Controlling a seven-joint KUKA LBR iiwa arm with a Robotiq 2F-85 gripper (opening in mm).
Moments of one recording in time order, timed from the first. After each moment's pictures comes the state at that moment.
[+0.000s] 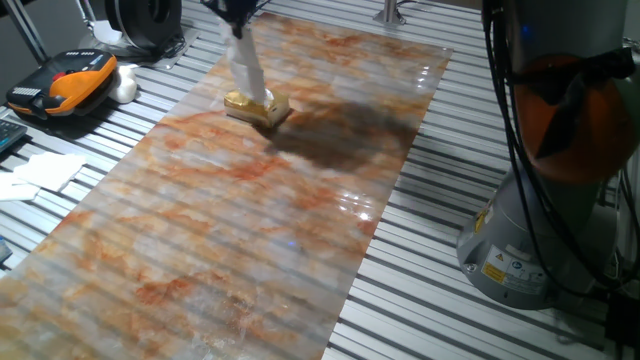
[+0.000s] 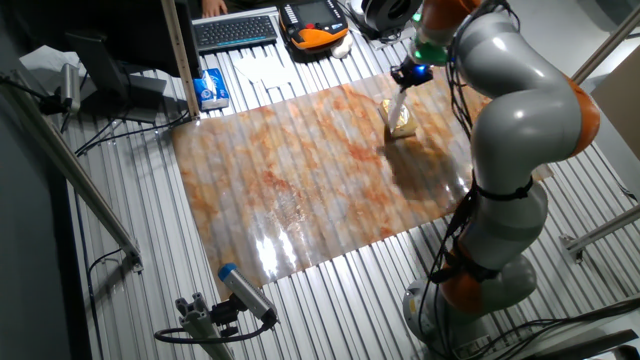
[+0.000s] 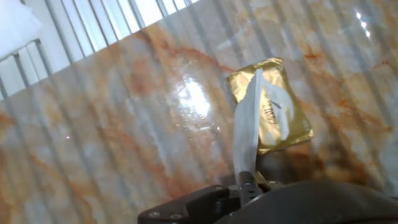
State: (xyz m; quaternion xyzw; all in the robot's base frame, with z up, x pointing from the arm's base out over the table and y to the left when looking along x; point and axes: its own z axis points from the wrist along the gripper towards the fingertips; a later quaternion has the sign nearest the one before) arm 0.610 -0.058 0.290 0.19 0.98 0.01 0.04
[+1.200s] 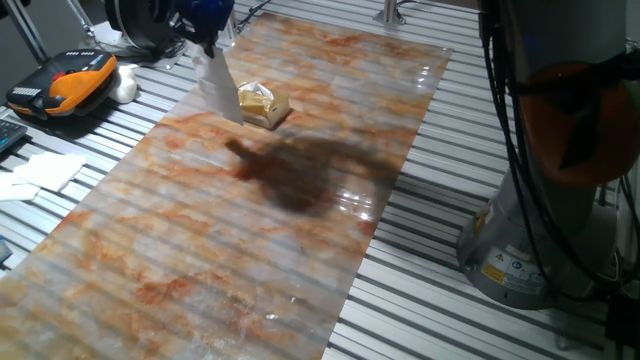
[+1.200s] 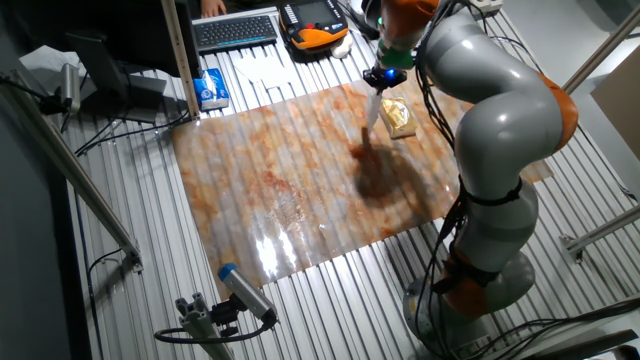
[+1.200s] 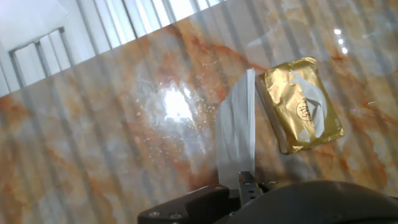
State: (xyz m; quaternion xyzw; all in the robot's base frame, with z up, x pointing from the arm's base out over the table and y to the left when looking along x) arm 0.620 -0.003 0.281 0.17 0.98 -0.03 0.04
